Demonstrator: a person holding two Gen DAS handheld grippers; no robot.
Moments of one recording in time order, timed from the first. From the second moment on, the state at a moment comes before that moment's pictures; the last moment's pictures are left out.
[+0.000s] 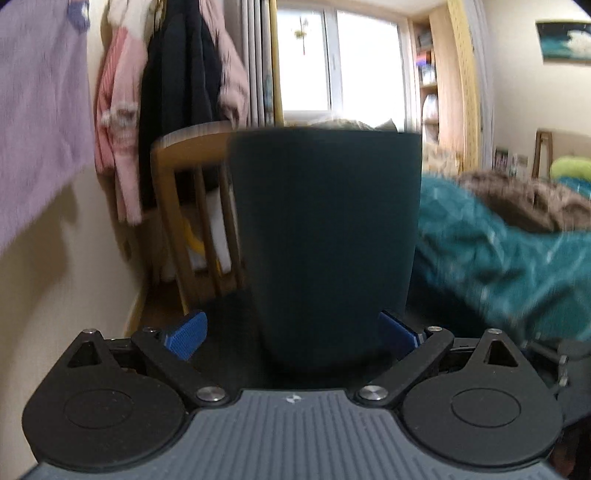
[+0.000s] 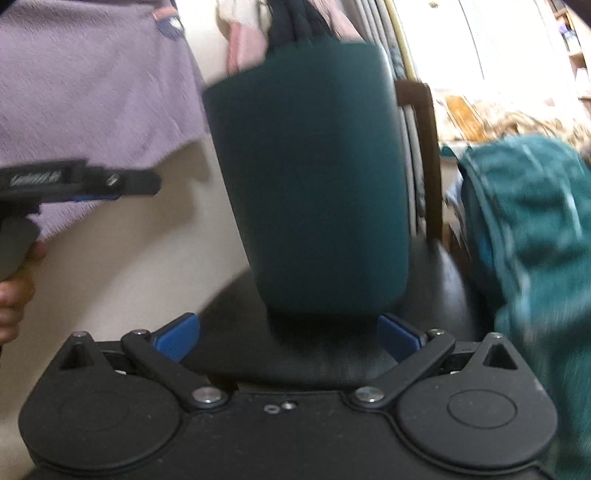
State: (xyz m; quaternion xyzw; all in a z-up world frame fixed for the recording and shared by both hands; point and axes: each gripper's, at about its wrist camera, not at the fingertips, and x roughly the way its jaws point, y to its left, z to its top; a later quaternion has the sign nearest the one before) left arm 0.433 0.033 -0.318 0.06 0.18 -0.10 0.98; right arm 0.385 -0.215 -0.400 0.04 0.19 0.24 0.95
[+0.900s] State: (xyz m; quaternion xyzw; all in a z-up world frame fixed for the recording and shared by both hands) left arm 0.367 0.054 -0.791 0.13 0.68 -0.26 0.68; right arm 0.338 -0.168 -0.761 0.04 0.66 0.11 0.75
